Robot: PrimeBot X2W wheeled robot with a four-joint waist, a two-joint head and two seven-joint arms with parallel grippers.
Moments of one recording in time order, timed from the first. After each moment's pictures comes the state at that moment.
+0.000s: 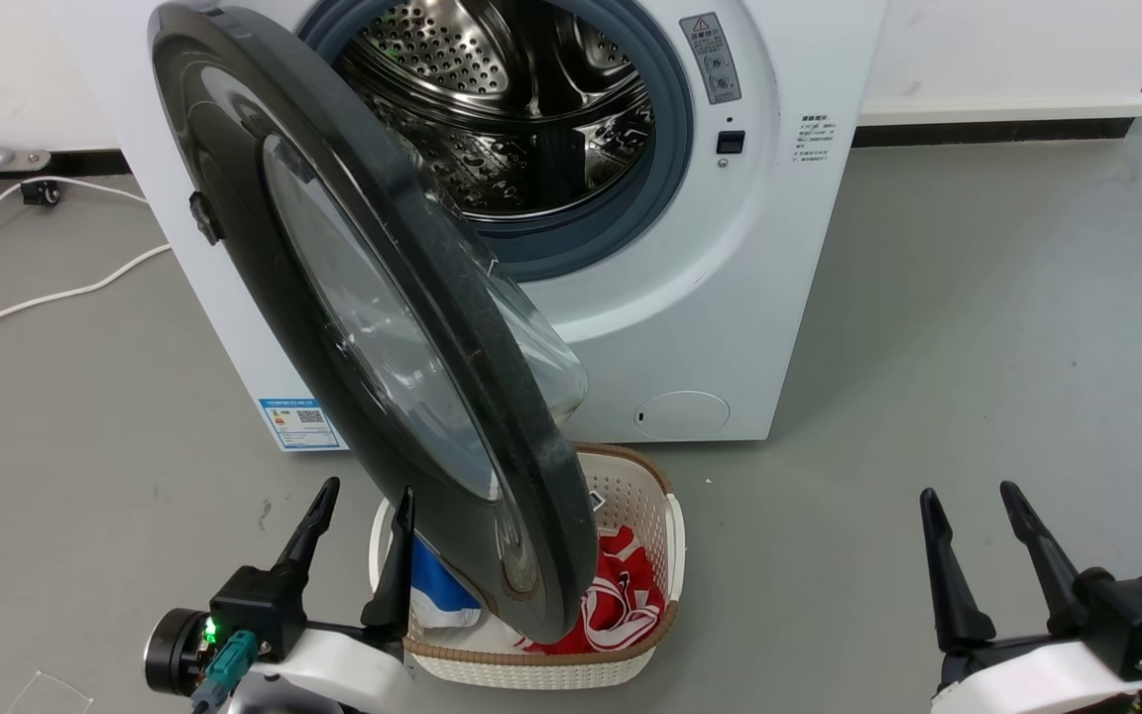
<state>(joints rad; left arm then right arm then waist) -0.05 0.11 -0.11 0.20 -0.17 -0.10 -0.26 0.10 -0.06 -0.01 -0.06 0.14 0.13 -0.12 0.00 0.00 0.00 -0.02</state>
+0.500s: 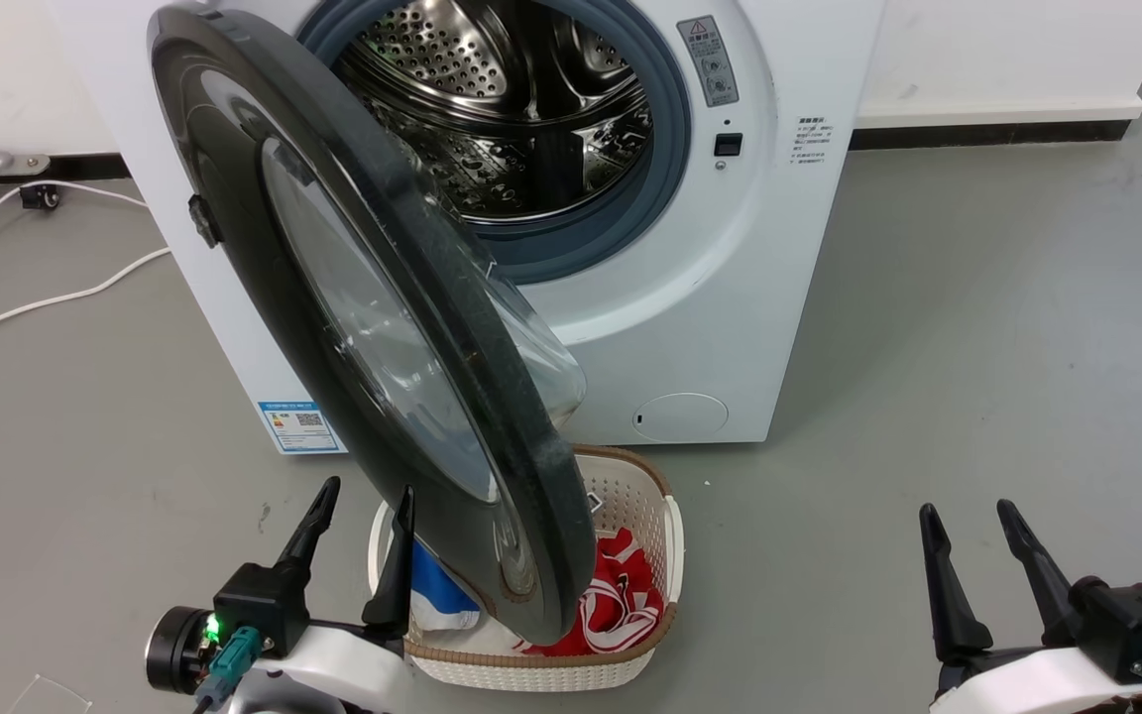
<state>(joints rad) -0.06 0.11 -0.11 0.22 -0.16 -0.09 -0.26 0.10 -0.05 -0.01 0.00 0.15 0.13 -0.13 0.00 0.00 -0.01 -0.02</state>
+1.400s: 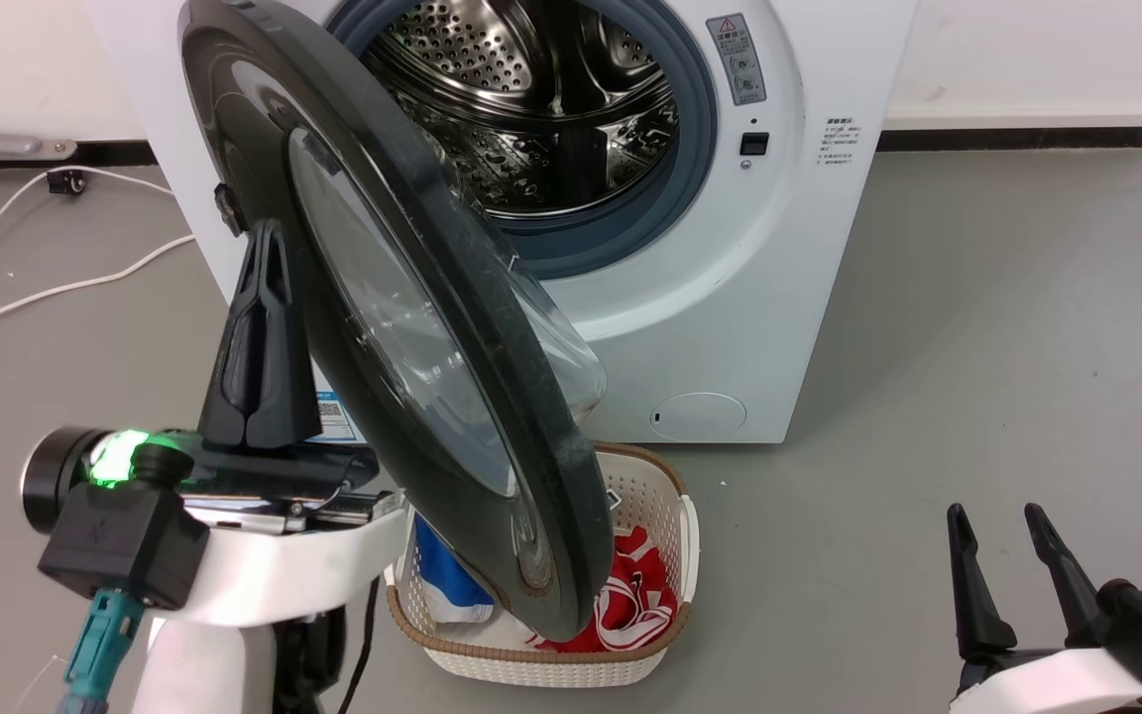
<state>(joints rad) -0.18 0.08 -0.09 -0.27 -0.15 0.00 -0.26 0.10 -0.05 -0.06 0.02 0.17 0.13 -0.13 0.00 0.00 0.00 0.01</state>
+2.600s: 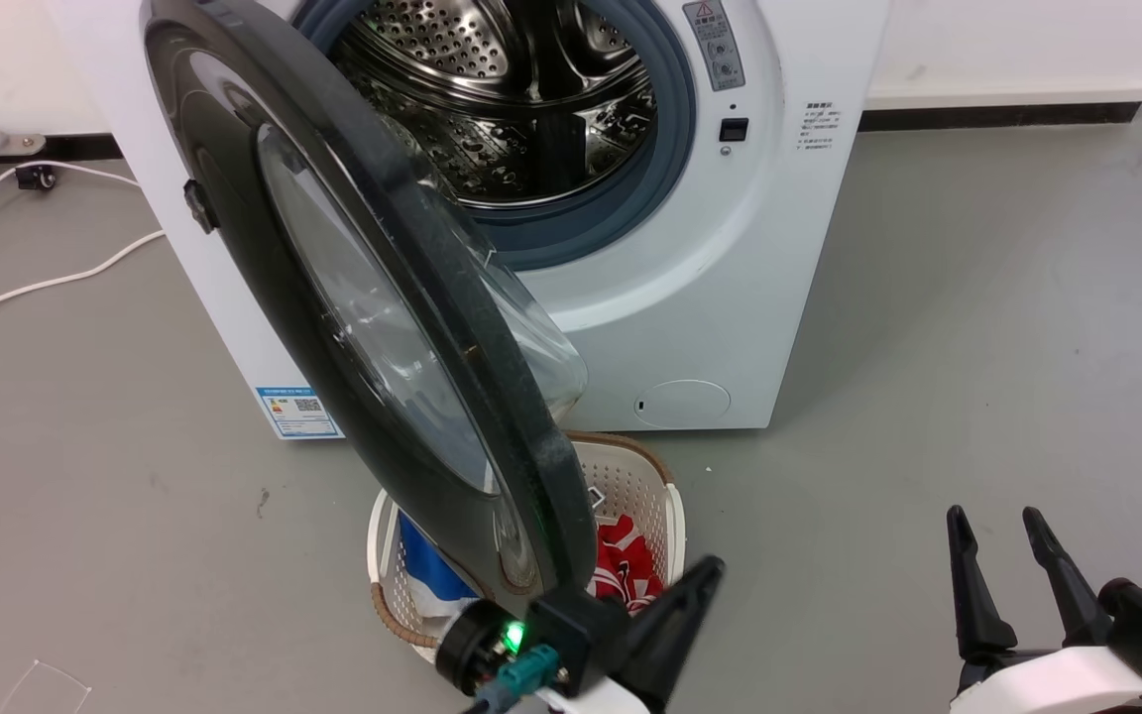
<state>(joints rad) -0.06 0.08 -0.66 -0.07 -0.32 -0.06 0.05 0.10 -0.05 -0.06 0.03 0.20 0.13 -0.12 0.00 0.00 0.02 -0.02</state>
